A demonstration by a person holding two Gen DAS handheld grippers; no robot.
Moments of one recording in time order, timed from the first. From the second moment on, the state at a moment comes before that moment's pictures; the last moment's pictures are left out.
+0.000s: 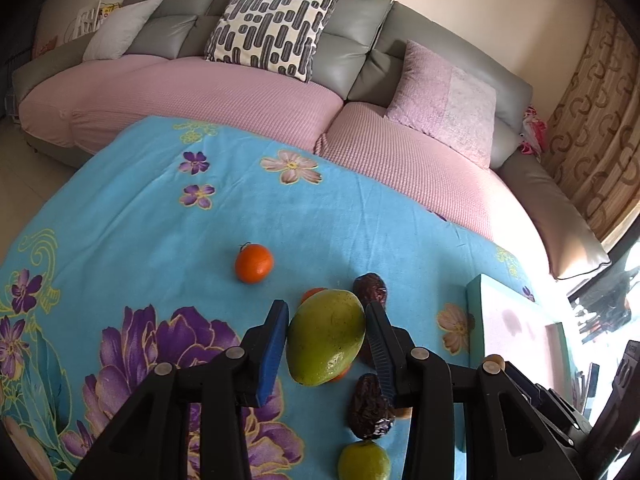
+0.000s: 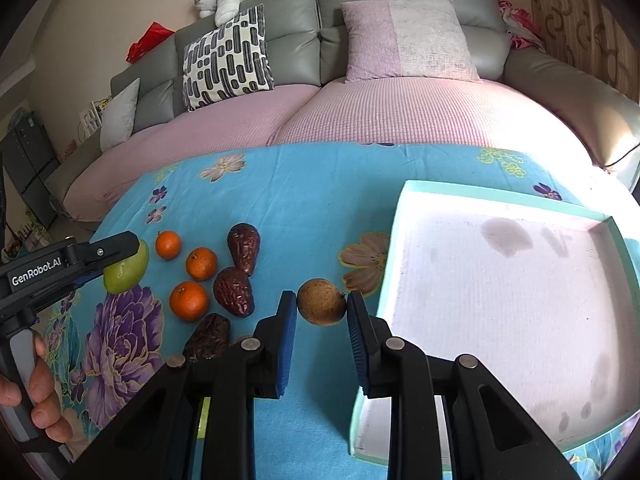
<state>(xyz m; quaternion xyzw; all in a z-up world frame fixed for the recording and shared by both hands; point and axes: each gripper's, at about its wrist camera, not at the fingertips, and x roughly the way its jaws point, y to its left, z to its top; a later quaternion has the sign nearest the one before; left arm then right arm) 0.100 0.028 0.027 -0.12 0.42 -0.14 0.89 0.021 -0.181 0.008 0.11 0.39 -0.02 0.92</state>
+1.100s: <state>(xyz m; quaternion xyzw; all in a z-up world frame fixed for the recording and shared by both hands) 0.023 -0.178 0.002 0.04 0.42 -0.36 0.83 -0.070 -0.361 0.011 0.17 0.39 -0.29 0.86</state>
